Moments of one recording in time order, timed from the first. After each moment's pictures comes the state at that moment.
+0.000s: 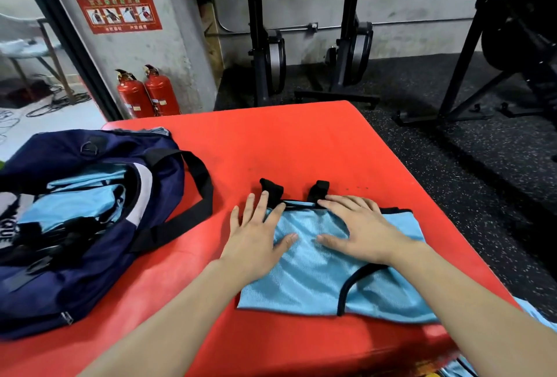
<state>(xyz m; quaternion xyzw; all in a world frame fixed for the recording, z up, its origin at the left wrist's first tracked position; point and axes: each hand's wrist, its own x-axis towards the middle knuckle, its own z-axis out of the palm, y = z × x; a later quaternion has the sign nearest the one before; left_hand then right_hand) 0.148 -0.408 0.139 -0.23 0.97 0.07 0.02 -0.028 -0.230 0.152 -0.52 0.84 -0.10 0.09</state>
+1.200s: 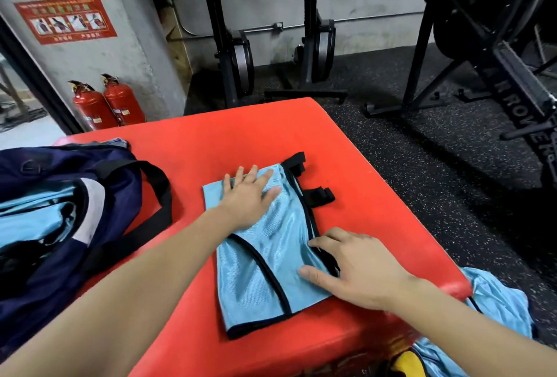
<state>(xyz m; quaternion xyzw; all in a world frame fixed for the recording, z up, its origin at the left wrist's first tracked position) 0.043 -0.430 0.142 -0.19 0.98 0.10 0.02 0.020 -0.152 0.156 -0.49 0.86 -0.09 0.06</state>
